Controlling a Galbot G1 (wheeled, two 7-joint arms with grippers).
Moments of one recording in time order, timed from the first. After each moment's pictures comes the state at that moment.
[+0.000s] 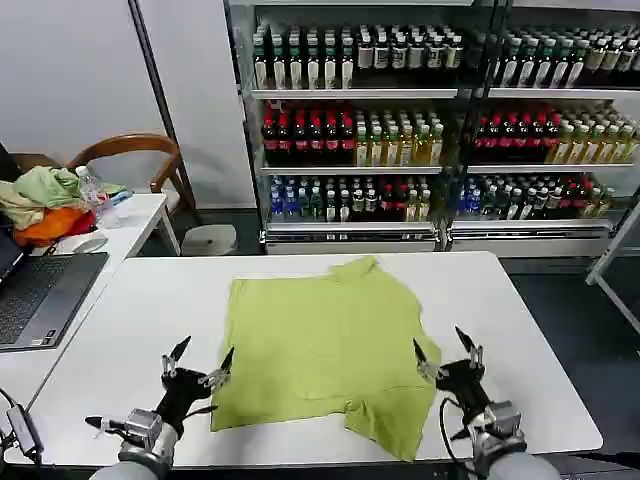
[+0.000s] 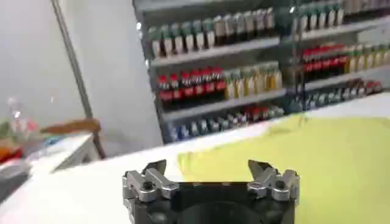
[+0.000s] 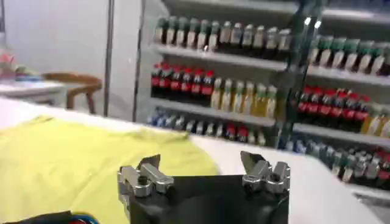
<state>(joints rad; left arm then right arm) 1.56 -1.01 -0.44 -2.09 -0.34 0.25 -0.17 -1.59 1.04 0.40 2.12 0.27 -0.19 0.13</state>
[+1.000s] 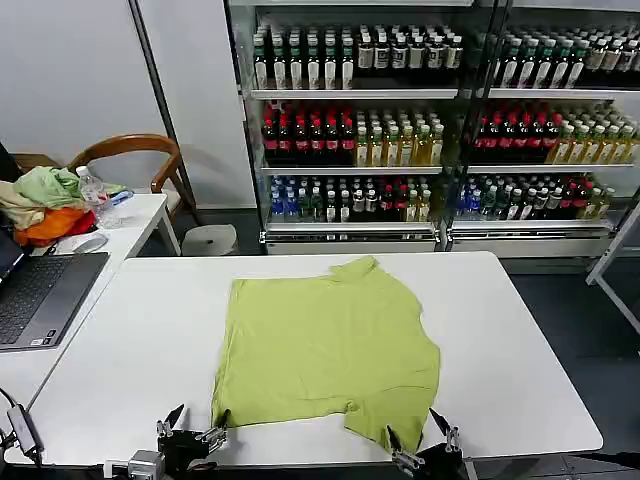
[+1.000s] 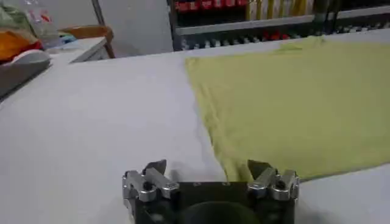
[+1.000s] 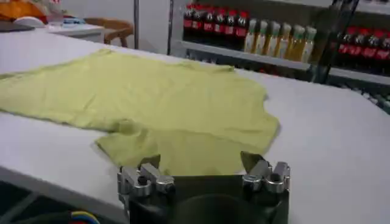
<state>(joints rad) 1.69 -1.07 -0.43 -2.14 -0.43 0.41 -0.30 -1.77 1.04 0.27 2.15 0.21 -0.21 0.23</state>
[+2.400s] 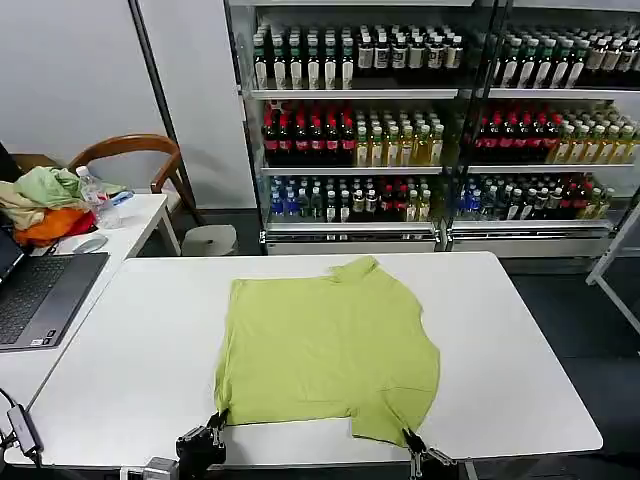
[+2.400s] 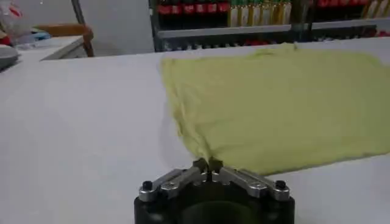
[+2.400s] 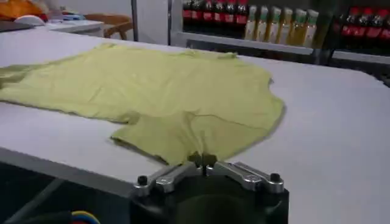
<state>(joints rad) 1.72 -1.07 -0.40 -2.15 -0.40 0.36 -0.23 -1.83 1.01 0.32 2.21 0.24 -0.17 0.19</state>
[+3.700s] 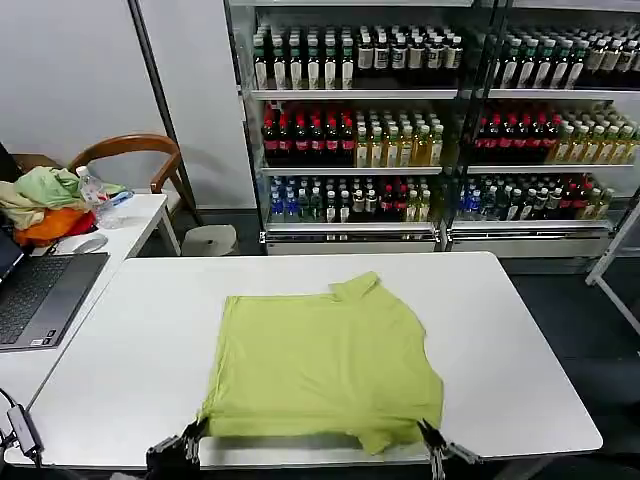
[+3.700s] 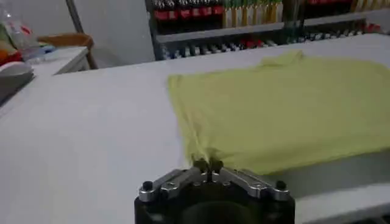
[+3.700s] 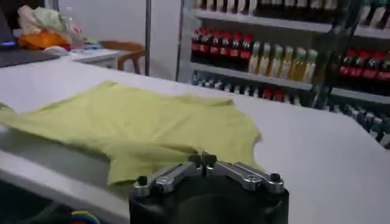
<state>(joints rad) 1.81 -0.98 -0.54 -2.24 -0.45 0.35 -0.17 -1.84 0.98 0.44 2.30 0.27 -0.18 0.15</state>
